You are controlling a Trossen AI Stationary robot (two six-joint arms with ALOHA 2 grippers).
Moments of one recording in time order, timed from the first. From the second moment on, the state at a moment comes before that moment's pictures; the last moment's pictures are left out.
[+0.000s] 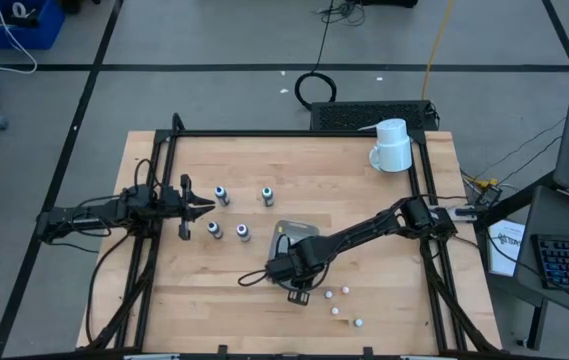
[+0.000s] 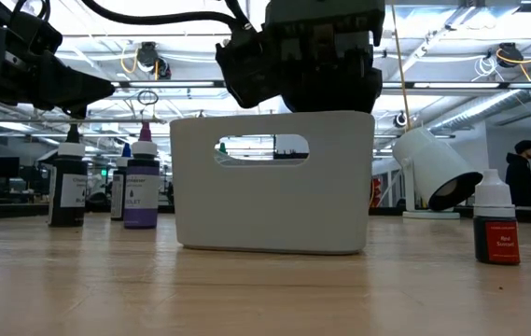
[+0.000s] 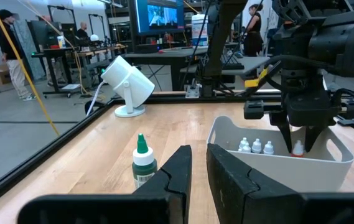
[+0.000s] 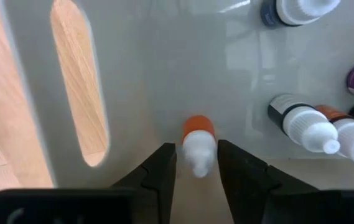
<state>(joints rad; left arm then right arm) 0.11 0.04 0.01 0.03 0.04 0.05 0.32 2.21 1.79 -1.04 -0.11 0.59</state>
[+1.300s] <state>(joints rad) 0.11 0.04 0.01 0.03 0.04 0.05 0.49 2.01 1.75 -1.36 -0.05 1.06</state>
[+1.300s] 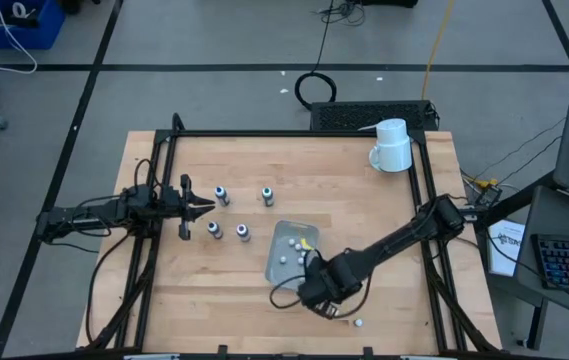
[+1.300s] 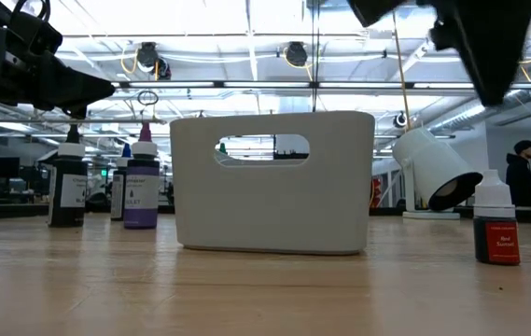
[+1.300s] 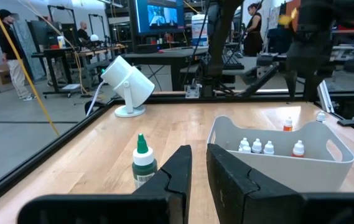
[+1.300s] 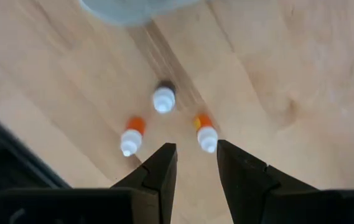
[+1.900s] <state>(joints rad) 0.11 0.04 0.01 0.03 0.04 0.05 0.57 2.02 1.63 -1.30 0.05 1.19</state>
